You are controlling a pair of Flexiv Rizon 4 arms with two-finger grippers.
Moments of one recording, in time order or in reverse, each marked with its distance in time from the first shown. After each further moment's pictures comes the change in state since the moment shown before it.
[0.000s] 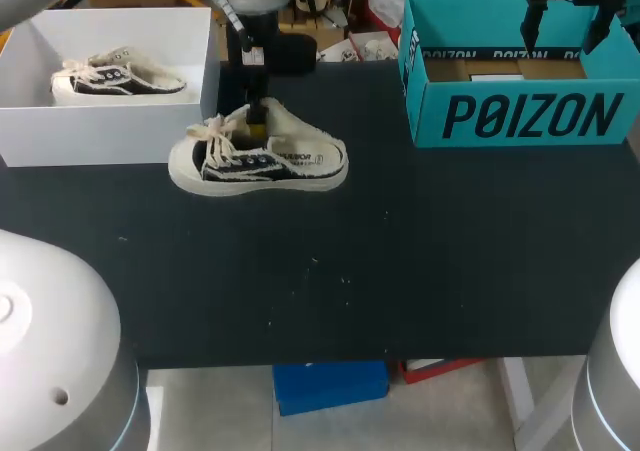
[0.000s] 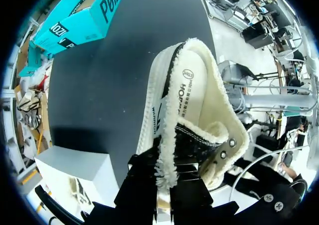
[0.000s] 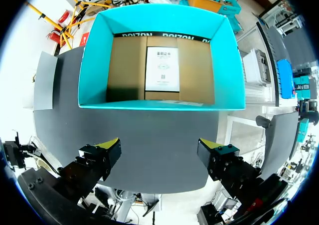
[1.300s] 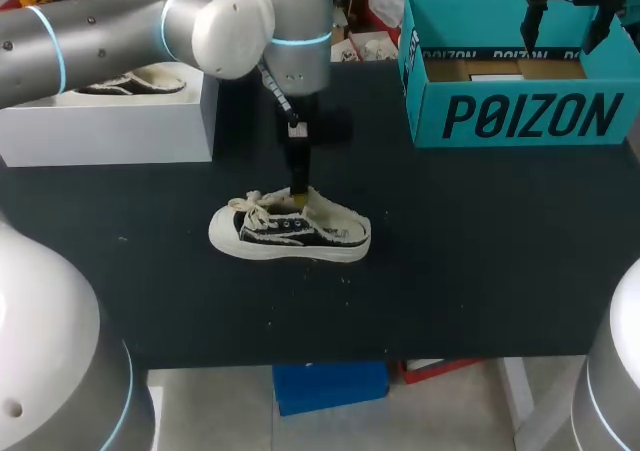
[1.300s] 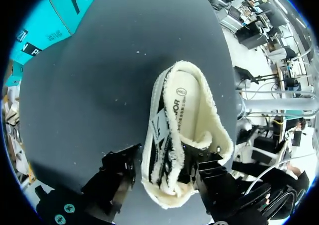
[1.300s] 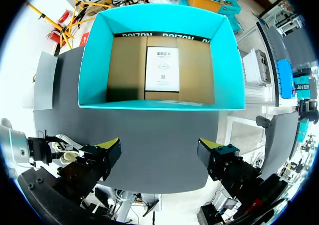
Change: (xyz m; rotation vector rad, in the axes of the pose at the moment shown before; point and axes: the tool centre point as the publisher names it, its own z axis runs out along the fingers) left arm -0.018 -0.062 0.110 0.065 0.081 0.046; right arm 0.000 0.000 0.000 0.000 0.000 0.000
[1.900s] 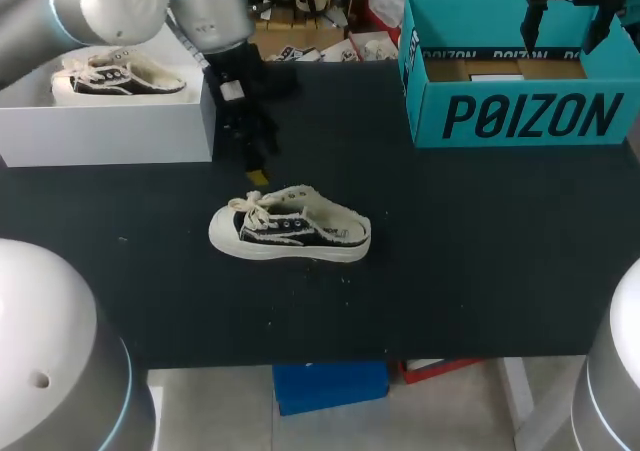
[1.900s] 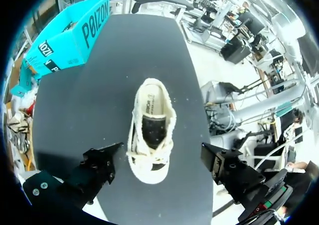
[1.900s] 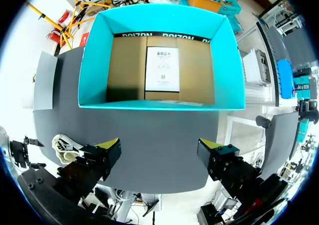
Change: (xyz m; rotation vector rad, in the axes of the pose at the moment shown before) left arm 0.051 0.052 -0.079 0.257 0.012 0.078; right arm 0.000 0.000 0.000 0.000 0.000 0.000
